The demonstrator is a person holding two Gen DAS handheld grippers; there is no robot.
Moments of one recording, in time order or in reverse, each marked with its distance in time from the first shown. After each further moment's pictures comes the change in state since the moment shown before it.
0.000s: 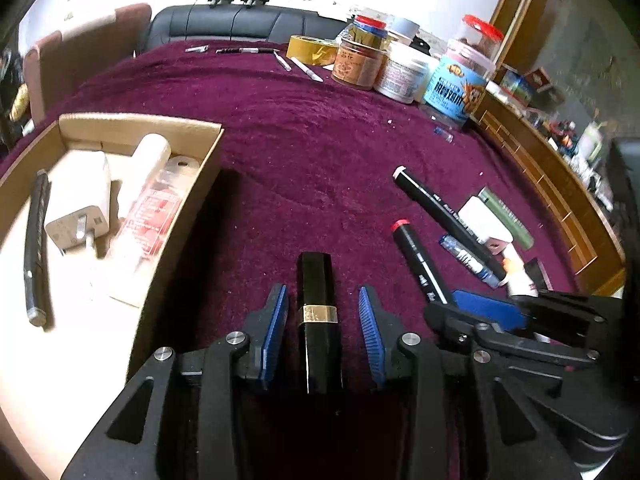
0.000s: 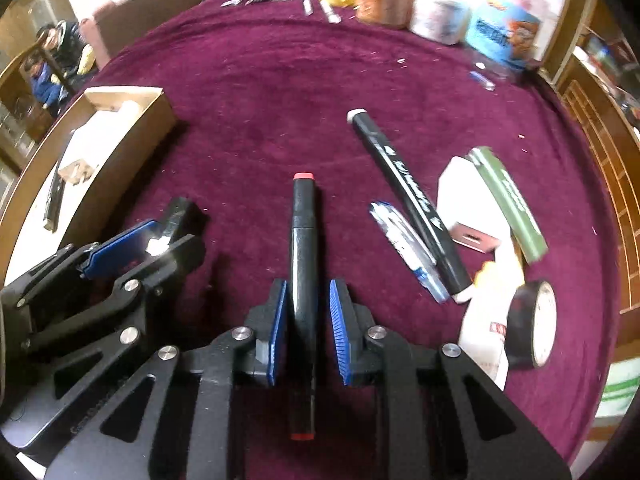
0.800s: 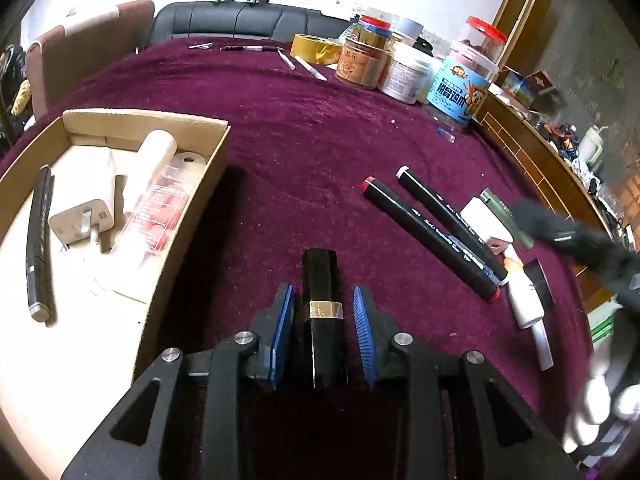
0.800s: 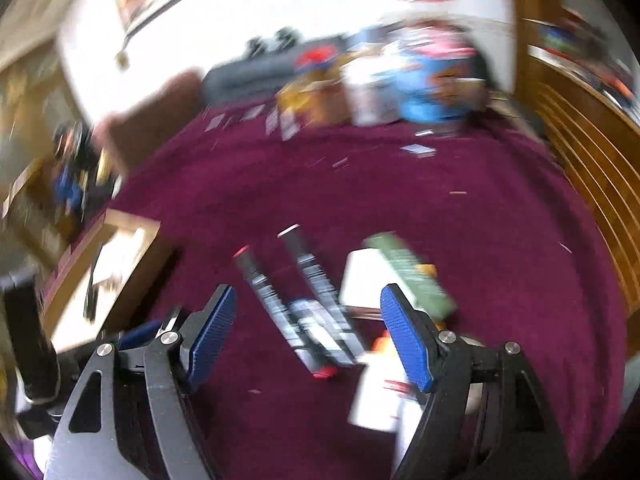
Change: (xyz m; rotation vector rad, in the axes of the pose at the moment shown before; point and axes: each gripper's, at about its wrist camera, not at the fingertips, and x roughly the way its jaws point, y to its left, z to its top) left arm 0.000 0.007 0.002 -0.037 0.005 -0.025; right arm -0.039 -0.043 0.029 0.022 -0.257 0.094
